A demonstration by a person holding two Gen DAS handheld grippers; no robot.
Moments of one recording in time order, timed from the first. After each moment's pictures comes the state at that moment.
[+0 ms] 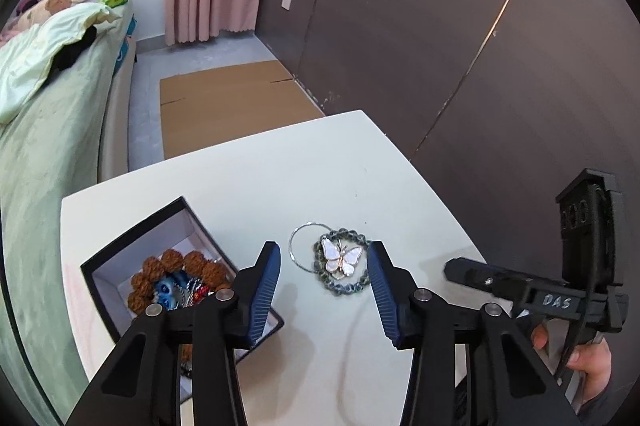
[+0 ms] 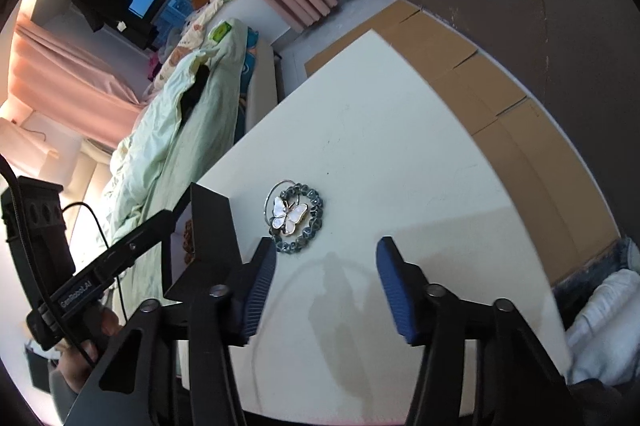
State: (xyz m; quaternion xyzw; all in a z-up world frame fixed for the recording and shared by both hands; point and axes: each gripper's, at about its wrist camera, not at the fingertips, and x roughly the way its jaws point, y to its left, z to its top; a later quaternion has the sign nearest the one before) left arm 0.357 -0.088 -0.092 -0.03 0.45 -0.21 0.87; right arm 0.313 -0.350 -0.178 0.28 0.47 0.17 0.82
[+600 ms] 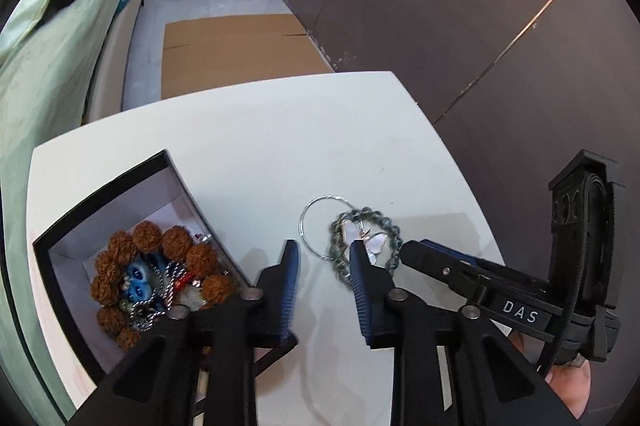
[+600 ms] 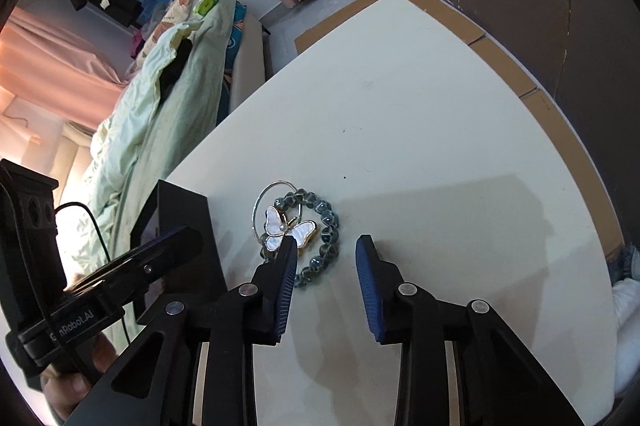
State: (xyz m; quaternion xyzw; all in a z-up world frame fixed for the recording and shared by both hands) left arm 0.386 -0.080 -0.130 -0.08 0.53 -0.19 0.82; right arm 0.354 -0.313 -0.200 0.25 0.51 0.15 0.81
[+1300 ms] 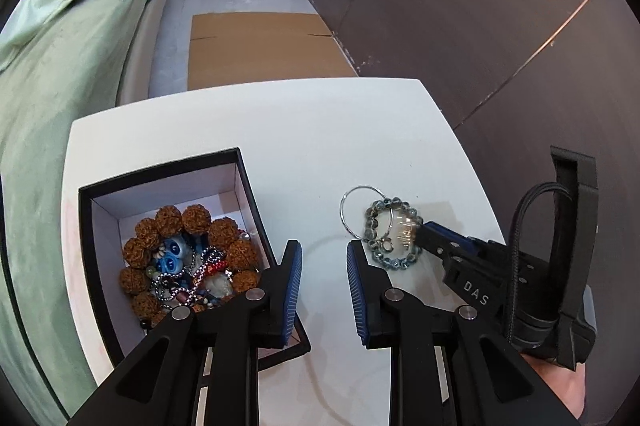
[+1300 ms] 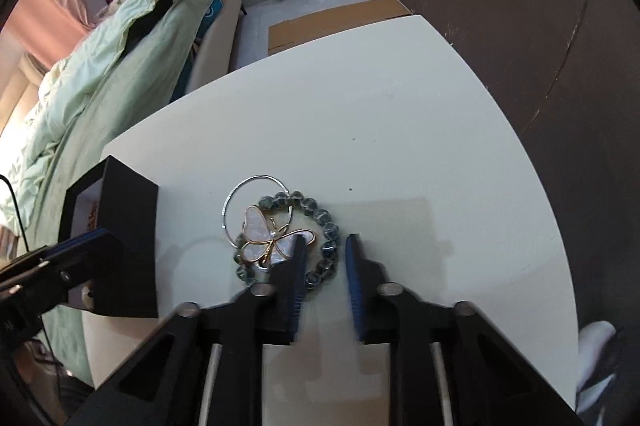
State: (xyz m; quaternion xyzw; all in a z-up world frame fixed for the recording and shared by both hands) left arm 0.369 -0.053 -0.117 -0.09 0.53 -0.15 0.83; right arm 0.366 -0.275 -0.188 0.10 0.53 0.09 0.84
